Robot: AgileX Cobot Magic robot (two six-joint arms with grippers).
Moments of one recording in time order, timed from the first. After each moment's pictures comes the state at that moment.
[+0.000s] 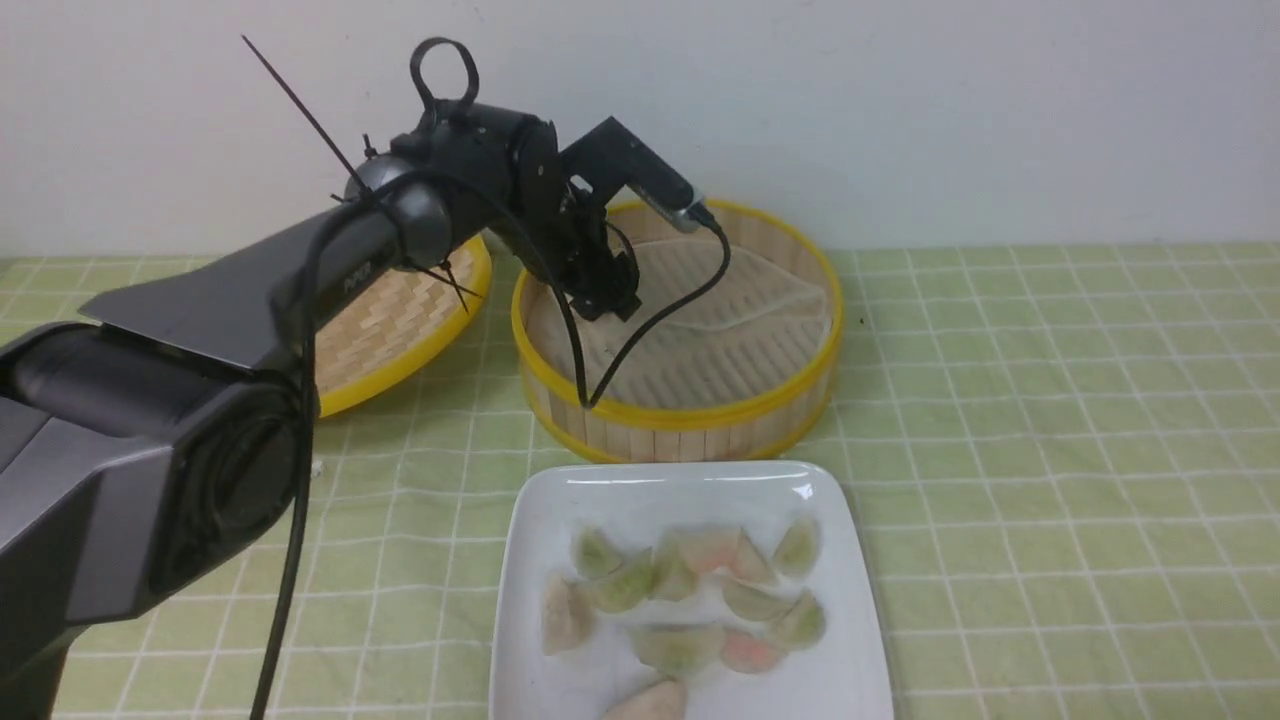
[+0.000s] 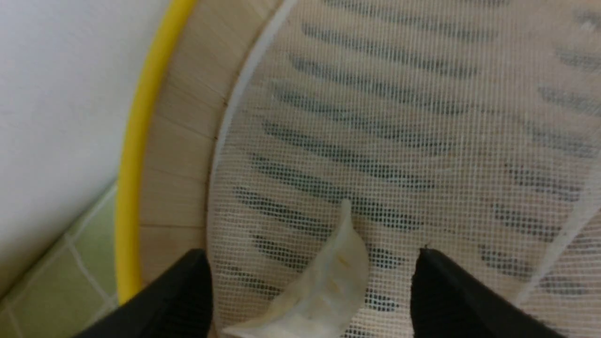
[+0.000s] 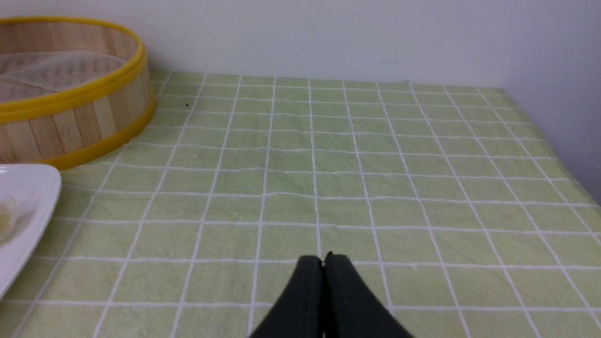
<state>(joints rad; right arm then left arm) -0.04 -0.02 0.02 0.01 0.41 -0.02 -0.35 2.43 -2.13 -0.01 0.70 0.45</state>
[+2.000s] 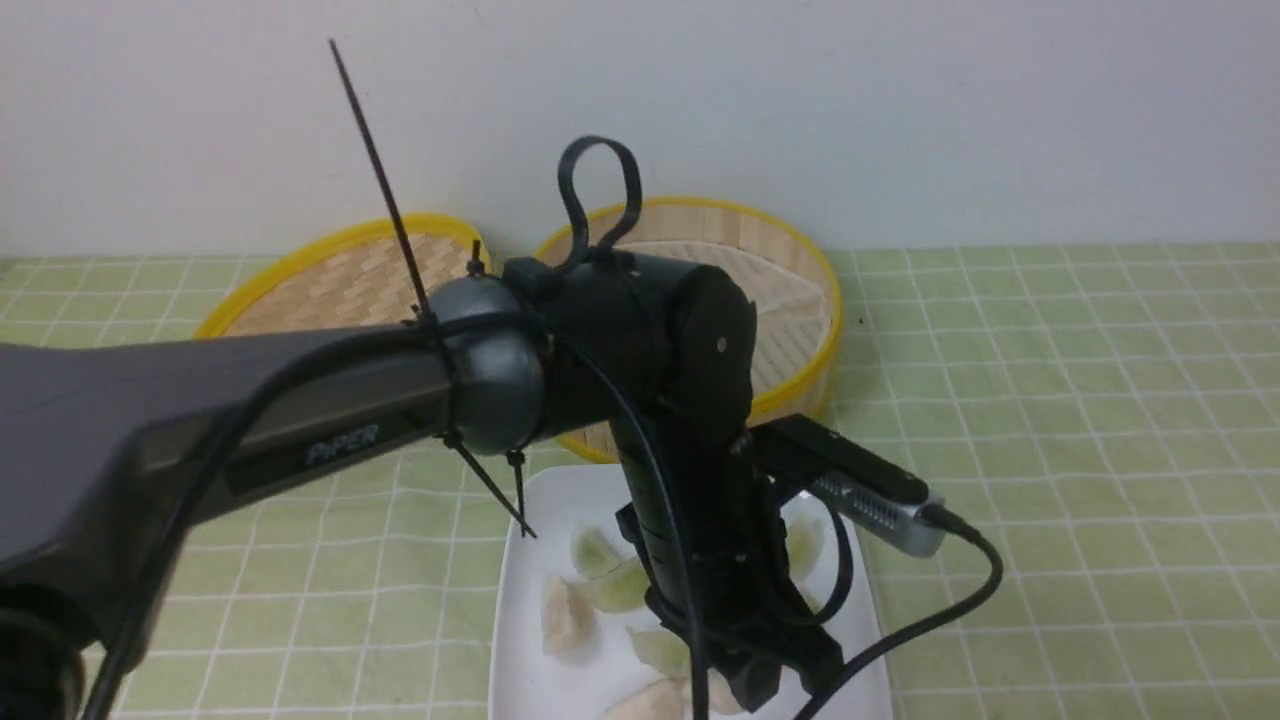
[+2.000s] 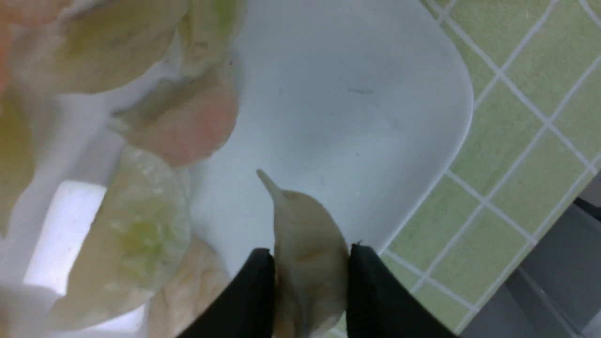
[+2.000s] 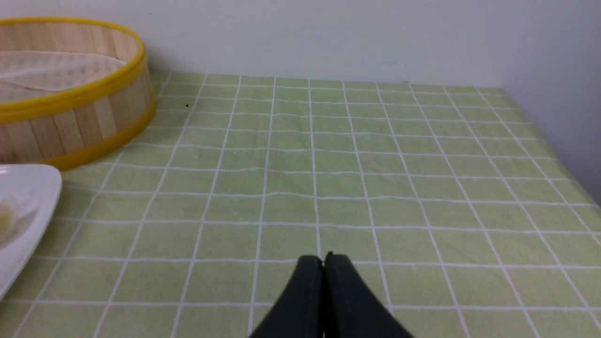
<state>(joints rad) -0.04 -0.02 0.02 0.01 0.40 -0.02 -0.76 1.97 -1.46 -0.34 1.09 0.24</state>
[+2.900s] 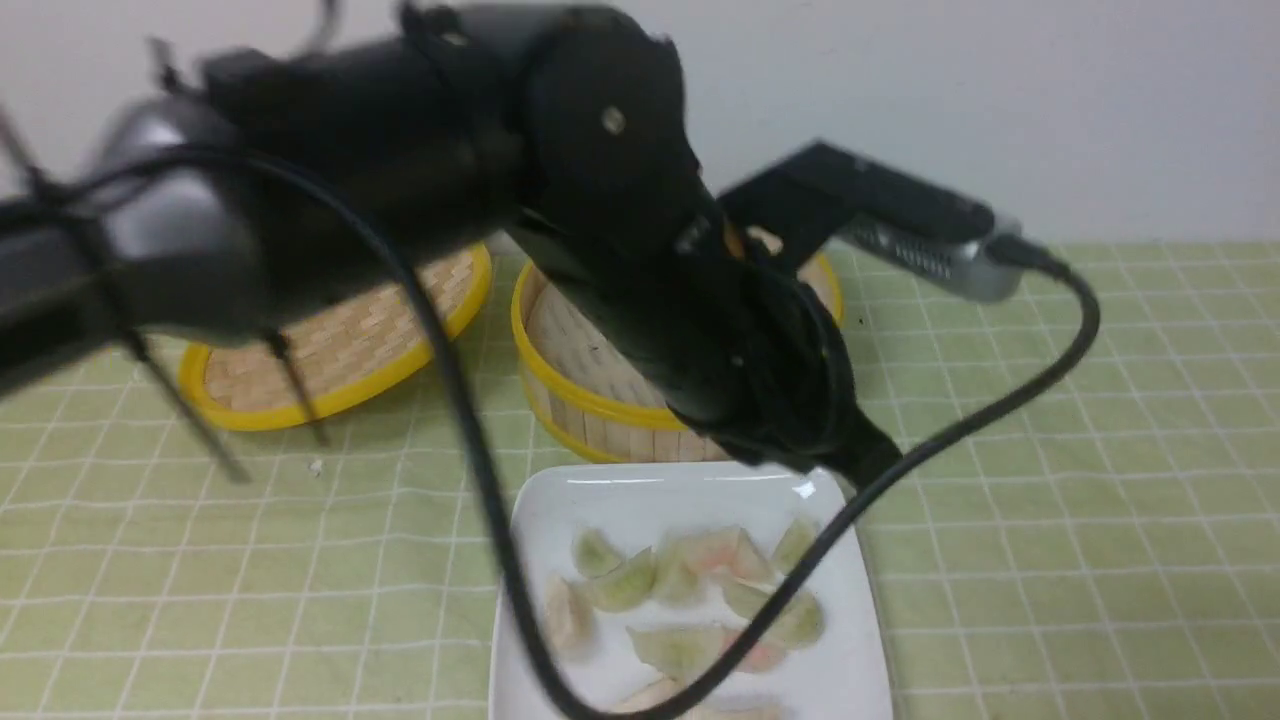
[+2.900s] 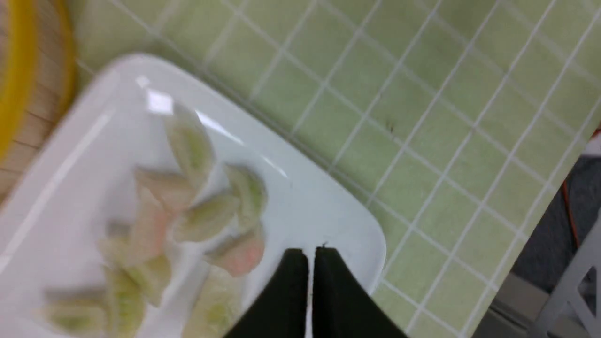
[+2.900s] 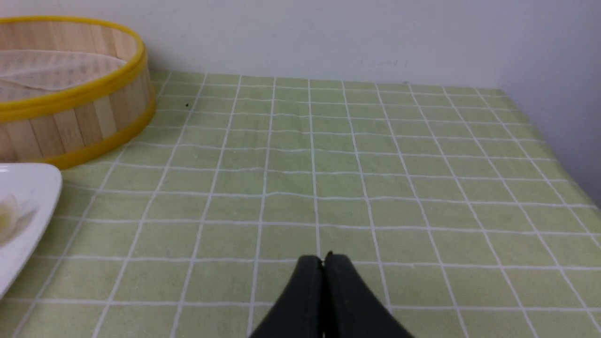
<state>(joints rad) -0.04 -0.02 0.02 0.01 0.40 -0.03 -0.76 1.62 -1.56 -0.27 0.98 0.18</state>
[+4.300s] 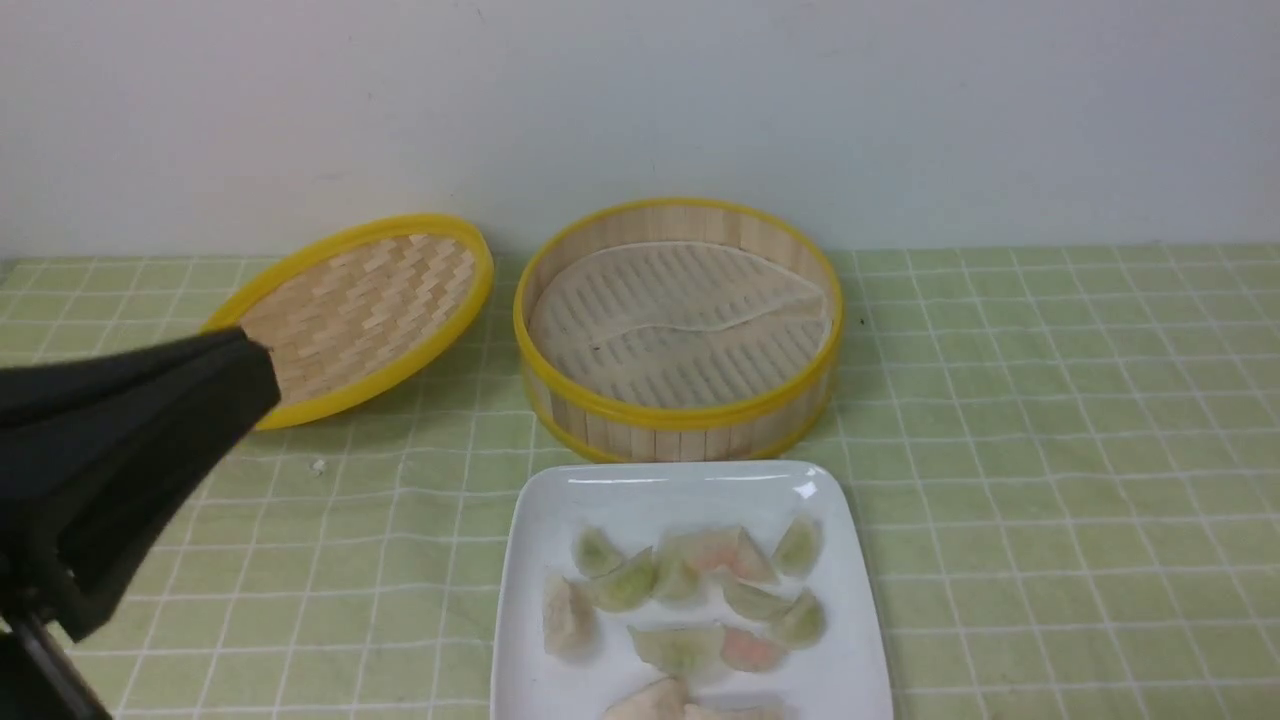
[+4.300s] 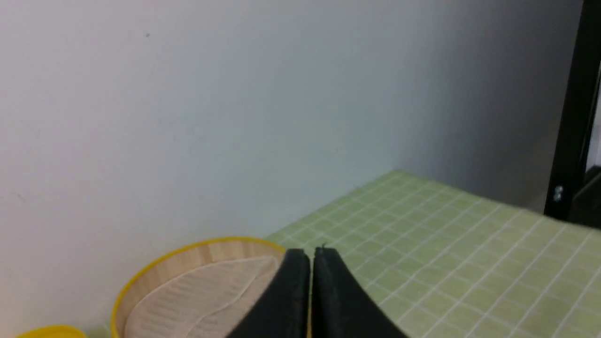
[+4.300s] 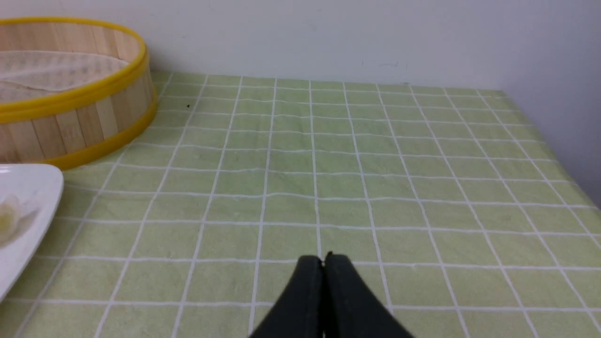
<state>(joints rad) -0.04 -0.02 0.02 0.01 0.40 -0.03 -0.74 0.50 -0.57 0.12 0.20 -0.06</state>
